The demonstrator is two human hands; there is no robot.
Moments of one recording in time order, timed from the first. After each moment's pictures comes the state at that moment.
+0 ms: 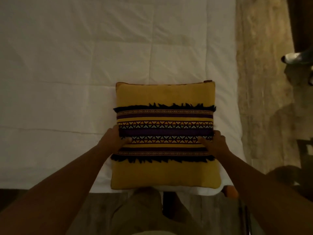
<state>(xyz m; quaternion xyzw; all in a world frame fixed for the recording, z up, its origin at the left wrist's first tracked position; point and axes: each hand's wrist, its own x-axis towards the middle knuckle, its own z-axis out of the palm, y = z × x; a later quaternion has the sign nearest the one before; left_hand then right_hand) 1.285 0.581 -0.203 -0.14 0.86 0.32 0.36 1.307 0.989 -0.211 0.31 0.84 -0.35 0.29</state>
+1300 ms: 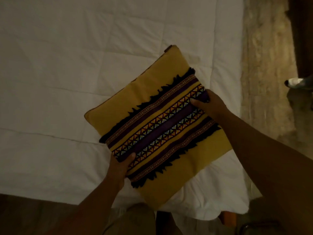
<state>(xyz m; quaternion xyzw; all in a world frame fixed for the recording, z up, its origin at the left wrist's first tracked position) 1.335 0.644 -0.202 -0.43 0.52 0.72 0.15 1.102 0.956 -0.147 0.10 0.87 -0.43 0.22</state>
